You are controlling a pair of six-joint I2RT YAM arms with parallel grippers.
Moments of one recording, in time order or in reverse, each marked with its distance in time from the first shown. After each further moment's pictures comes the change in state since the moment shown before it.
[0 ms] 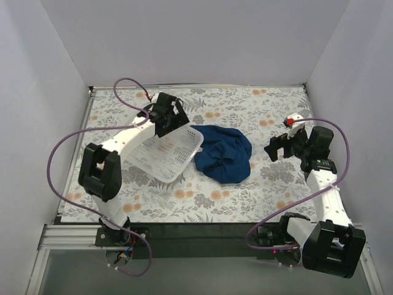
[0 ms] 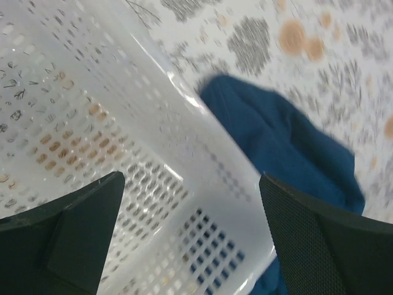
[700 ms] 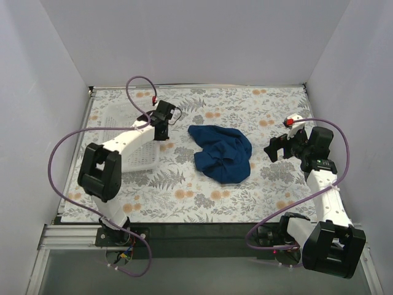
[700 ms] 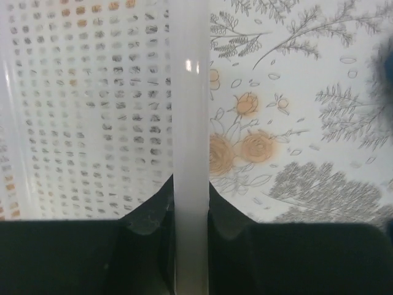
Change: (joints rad) left arm 0.032 0.154 0.094 -0.221 -0.294 0.318; right arm 0.000 0.000 0.000 -0.016 -0.005 0.001
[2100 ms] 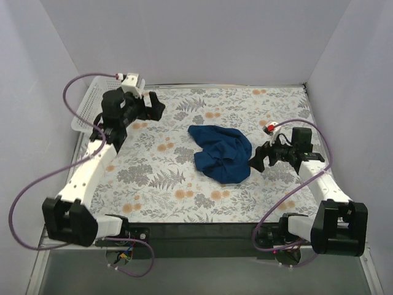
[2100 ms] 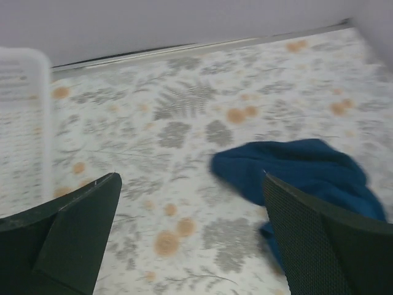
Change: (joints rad) left arm 0.260 -0.462 -0.195 0.520 0.618 0.347; right arm 0.128 0.135 0.000 -0.073 -0.203 -0.067
